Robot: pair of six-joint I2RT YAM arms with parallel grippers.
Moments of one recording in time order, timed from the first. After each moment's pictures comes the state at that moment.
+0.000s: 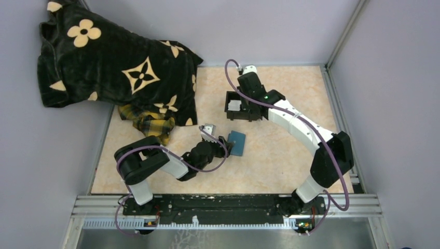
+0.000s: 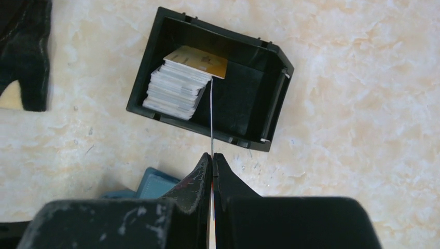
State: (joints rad) left arm -1.00 1.77 0.45 1.07 -0.40 -0.60; right arm 0.61 1.59 1.41 -0.55 0.37 0.20
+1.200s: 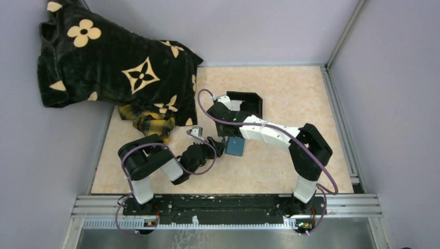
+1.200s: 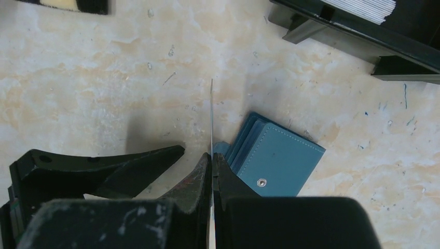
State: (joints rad) left arm -0.94 1.83 0.32 1.27 -0.38 -0.78; right arm 0.90 1.75 1.30 -0.50 0.36 0.50
